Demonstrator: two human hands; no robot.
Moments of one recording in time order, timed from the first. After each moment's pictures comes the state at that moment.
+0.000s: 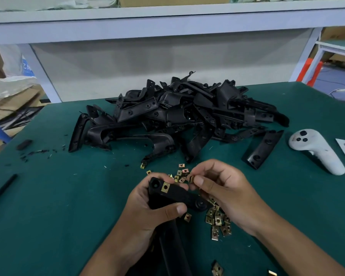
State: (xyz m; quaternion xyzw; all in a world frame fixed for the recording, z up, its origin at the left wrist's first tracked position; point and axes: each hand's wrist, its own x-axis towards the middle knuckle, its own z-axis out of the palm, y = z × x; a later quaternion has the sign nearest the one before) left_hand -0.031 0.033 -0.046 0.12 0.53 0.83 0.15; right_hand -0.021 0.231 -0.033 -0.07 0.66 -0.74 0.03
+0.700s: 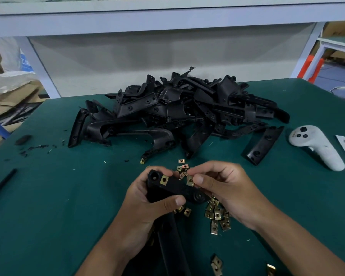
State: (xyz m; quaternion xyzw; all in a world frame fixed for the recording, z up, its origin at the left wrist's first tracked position) left_hand -0.034 0.032 -0.049 0.12 0.53 0.83 0.14; right_hand -0.022 0.233 -0.036 -0.07 0.65 -0.75 0.05
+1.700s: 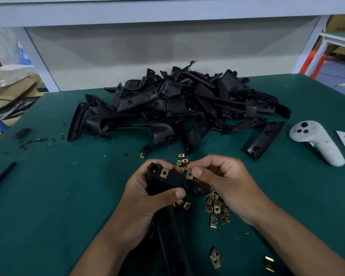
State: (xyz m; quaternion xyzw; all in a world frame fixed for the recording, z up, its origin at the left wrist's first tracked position) left_hand -0.032 0.031 -0.046 0.13 0.55 0.82 0.13; right_hand -0.020 0.230 -0.035 -0.04 0.68 -0.73 0.02
